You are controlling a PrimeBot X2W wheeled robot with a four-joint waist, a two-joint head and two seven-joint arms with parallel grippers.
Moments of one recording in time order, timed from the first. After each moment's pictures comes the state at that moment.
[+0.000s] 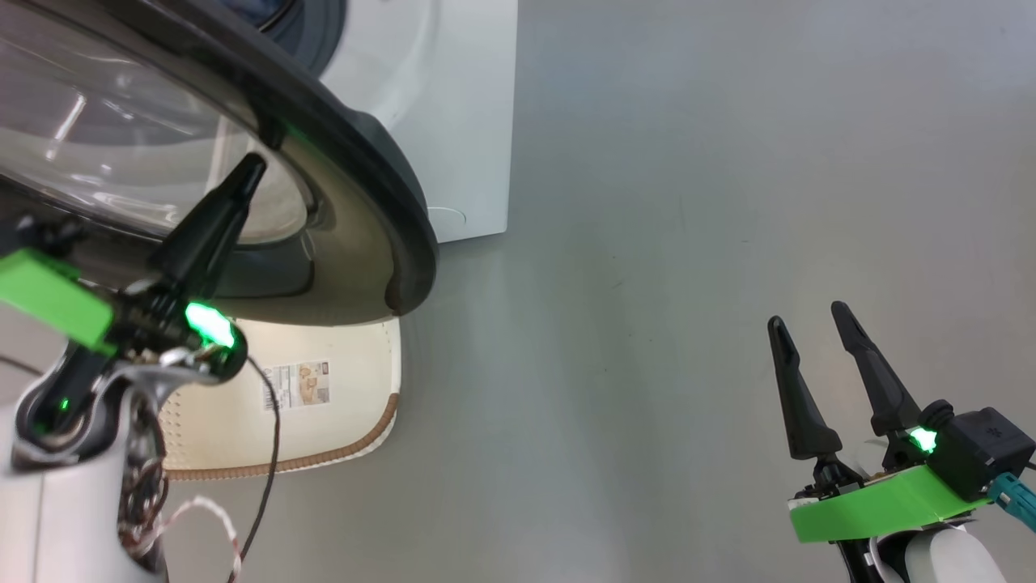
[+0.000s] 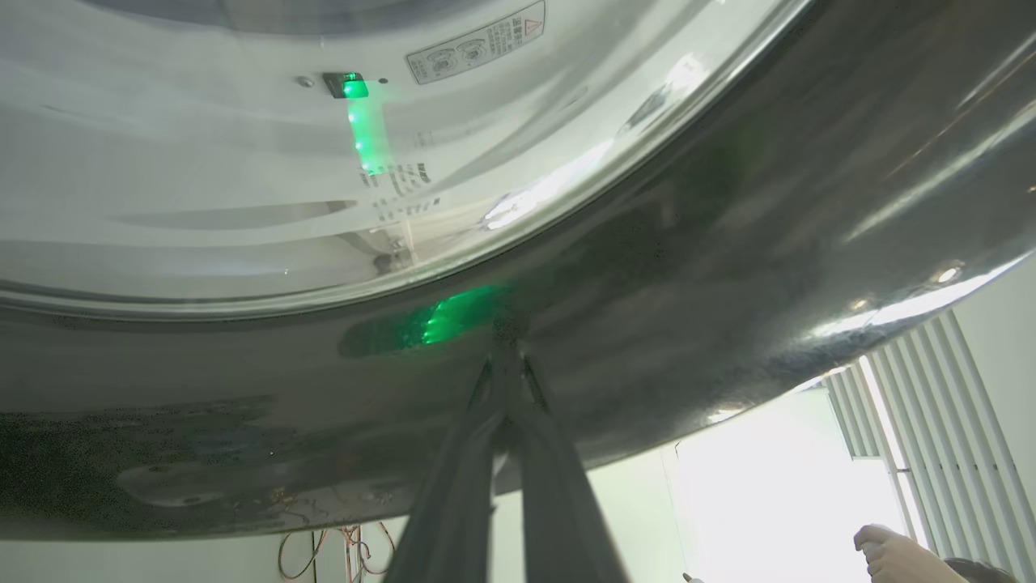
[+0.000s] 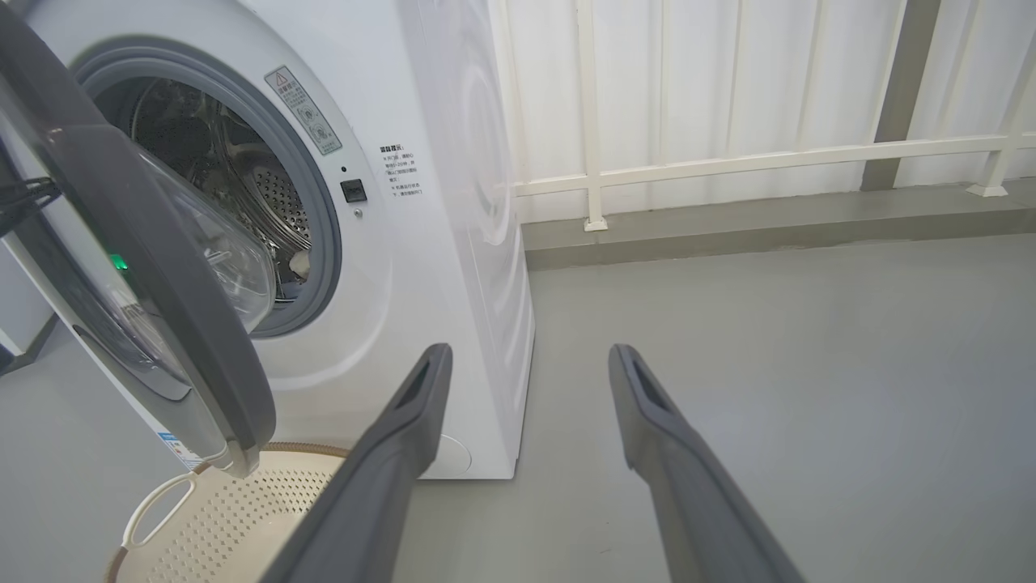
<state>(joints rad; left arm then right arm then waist) -0.59 0.12 0.04 0.27 -1.78 -0.12 0.74 -0.10 -0.12 0.06 -0.04 0.29 0.12 -0.25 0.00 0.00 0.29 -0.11</state>
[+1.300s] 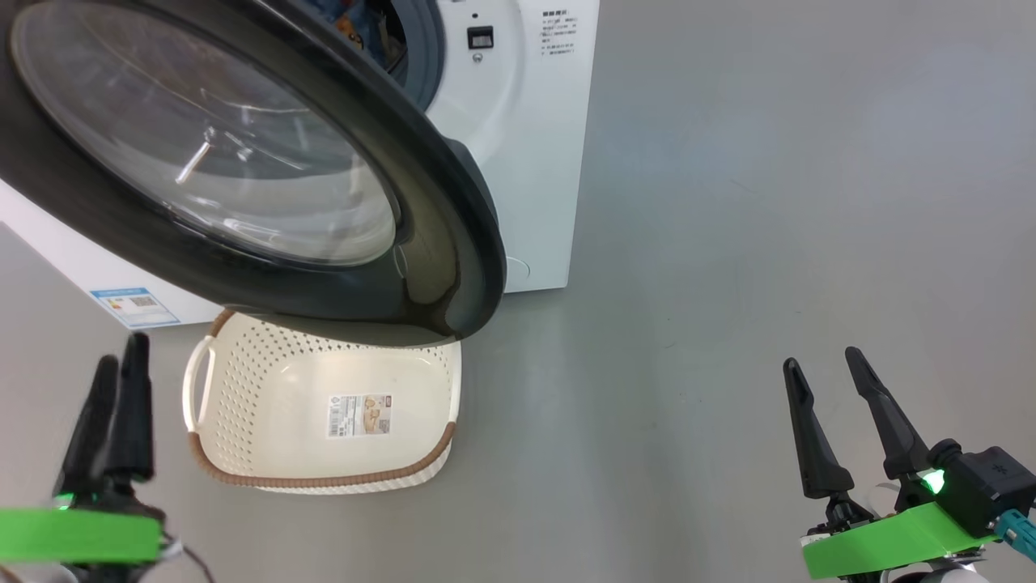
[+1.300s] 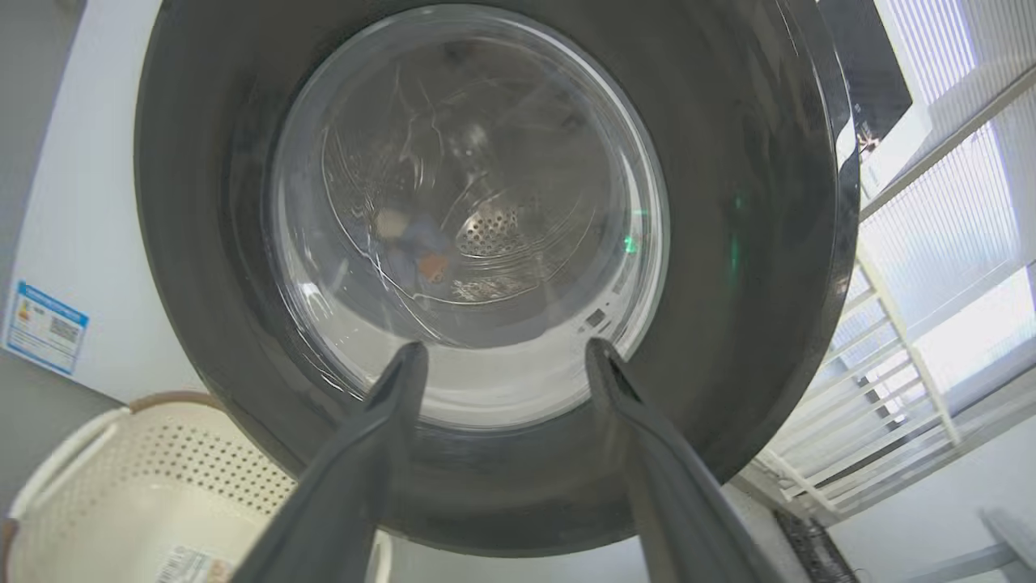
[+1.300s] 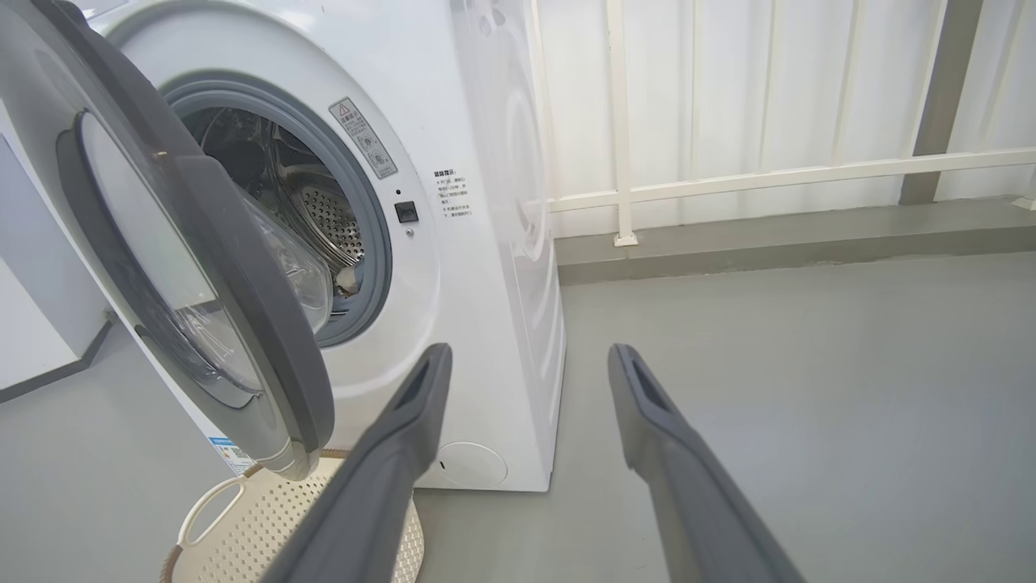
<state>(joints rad) -0.08 0.09 0.15 -0.14 -1.03 -0.12 0.17 -0.02 -0.10 0.02 -0.03 0.28 0.12 -0.25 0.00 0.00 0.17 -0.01</state>
